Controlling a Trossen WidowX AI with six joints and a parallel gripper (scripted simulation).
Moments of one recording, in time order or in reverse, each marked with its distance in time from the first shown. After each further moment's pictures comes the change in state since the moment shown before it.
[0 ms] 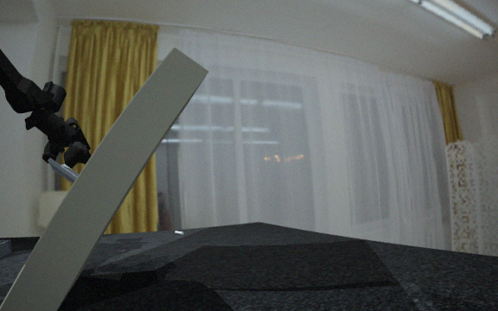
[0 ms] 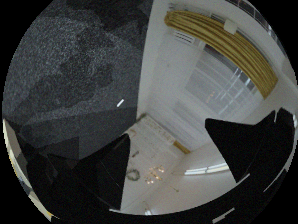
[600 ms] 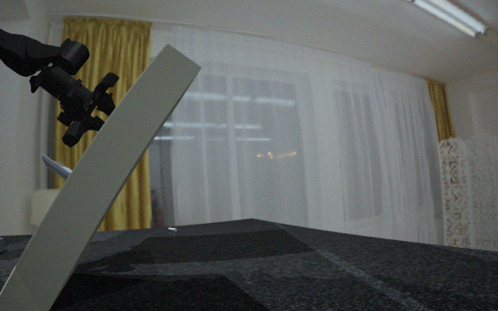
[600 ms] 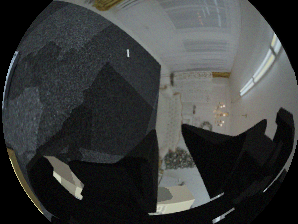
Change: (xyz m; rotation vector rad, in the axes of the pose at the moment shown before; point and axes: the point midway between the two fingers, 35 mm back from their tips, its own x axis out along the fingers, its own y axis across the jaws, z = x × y) arm -0.071 0.145 -0.142 0.889 0.289 0.205
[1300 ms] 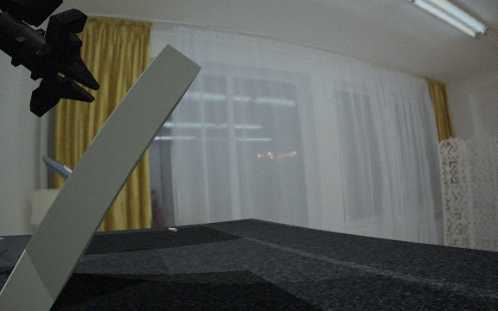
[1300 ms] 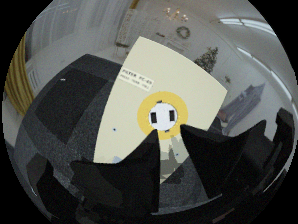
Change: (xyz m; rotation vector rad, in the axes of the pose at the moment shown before) arm -0.112 0.062 -0.173 1.200 0.386 -0.099
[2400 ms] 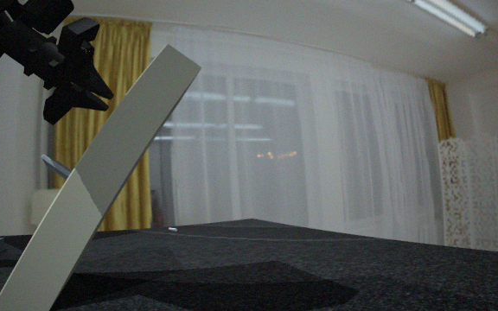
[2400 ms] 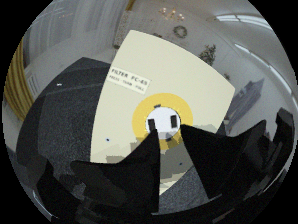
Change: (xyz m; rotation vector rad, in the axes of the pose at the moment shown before) arm 0.027 -0.003 -0.002 0.046 -0.011 -0.007
